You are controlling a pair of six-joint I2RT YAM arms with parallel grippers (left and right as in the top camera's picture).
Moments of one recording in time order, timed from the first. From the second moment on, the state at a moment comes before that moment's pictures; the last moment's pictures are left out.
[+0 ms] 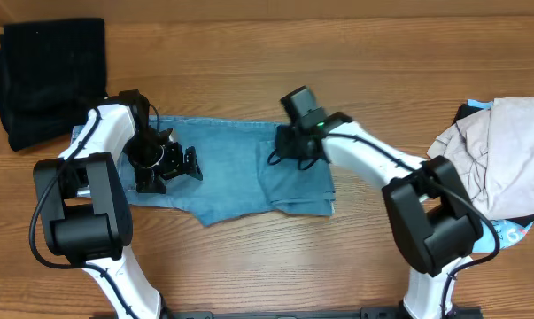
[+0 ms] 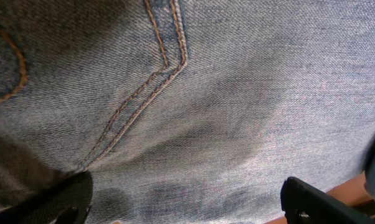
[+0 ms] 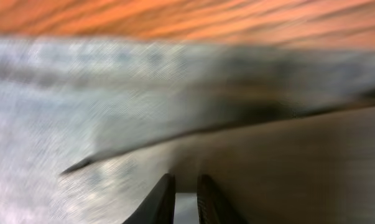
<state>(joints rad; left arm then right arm) 0.11 2.03 1.37 -1.16 0.33 -0.05 0.50 2.01 1.33 -0.48 -0.12 0.57</state>
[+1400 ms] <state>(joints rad) 0.11 2.04 1.37 -1.16 0.35 -0.05 0.24 1.83 1.04 -0.70 -0.66 0.23</state>
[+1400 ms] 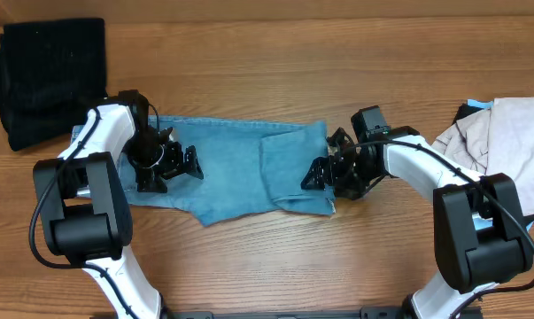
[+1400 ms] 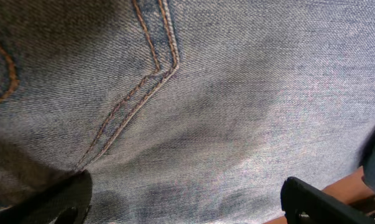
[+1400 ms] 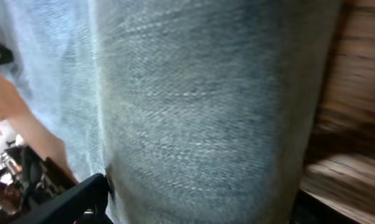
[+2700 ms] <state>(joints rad) 0.01 1.93 1.42 -1.21 0.64 0.17 0.32 1.84 1.47 -1.19 0.25 0.61</state>
